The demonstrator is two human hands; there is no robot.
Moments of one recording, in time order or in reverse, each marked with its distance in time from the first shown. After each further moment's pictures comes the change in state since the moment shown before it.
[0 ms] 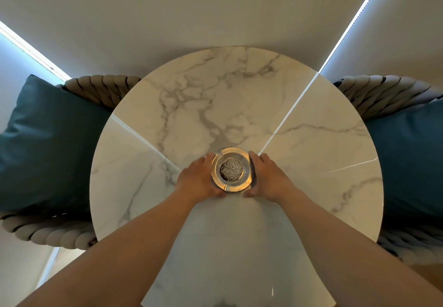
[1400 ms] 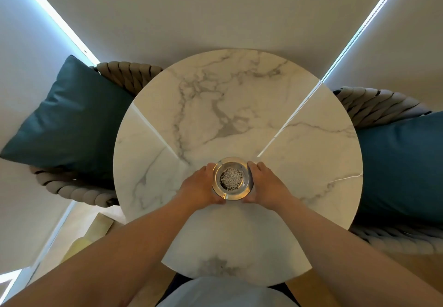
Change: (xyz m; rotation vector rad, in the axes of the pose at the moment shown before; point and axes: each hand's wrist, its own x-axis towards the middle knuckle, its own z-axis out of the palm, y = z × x) left_hand -0.103 0.008 0.010 -0.152 -0.032 -0.049; right_hand -0.081 -0.021 0.012 -0.050 -0.020 -0.099
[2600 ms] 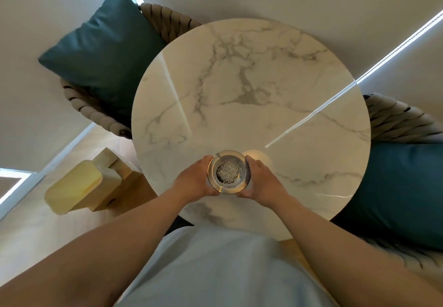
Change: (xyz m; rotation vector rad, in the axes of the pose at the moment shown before) left_hand -0.095 -0.009 0.077 -0.308 0.117 -0.131; right_hand -0.062 0.011 0.031 -0.023 -0.172 -0.158
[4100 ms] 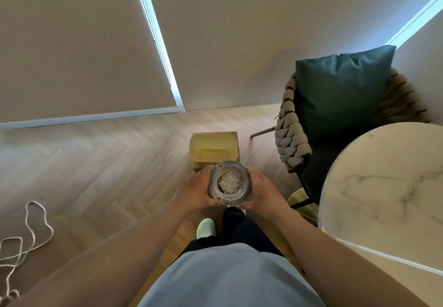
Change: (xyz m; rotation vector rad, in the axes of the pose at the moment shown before) left_hand -0.274 -0.364 -0.110 -0.369 0.568 -0.429; right_hand 0.061 -0.387 0.275 -0.364 -0.423 -0.565
